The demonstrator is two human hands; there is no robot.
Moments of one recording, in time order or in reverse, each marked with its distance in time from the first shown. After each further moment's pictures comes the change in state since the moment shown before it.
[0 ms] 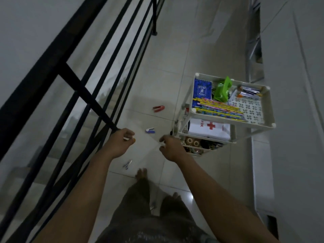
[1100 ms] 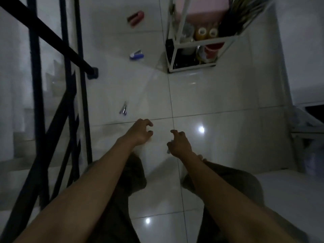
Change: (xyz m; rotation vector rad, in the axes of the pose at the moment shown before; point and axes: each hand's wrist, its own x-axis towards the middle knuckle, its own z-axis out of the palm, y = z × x) left_hand 0.059 -0.375 0.219 0.500 -0.519 0.089; right_hand -0.046 0.153 0.462 0.349 -0.041 0.567
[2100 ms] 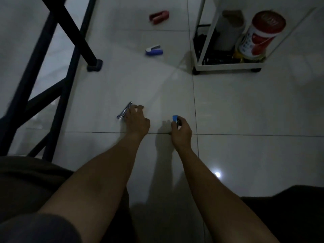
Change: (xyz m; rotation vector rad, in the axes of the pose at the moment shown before) left_hand 0.266 -0.186 0.102 0.168 0.810 -0.045; right_hand 0.274 0.032 0.151 0.650 0.505 -0.376
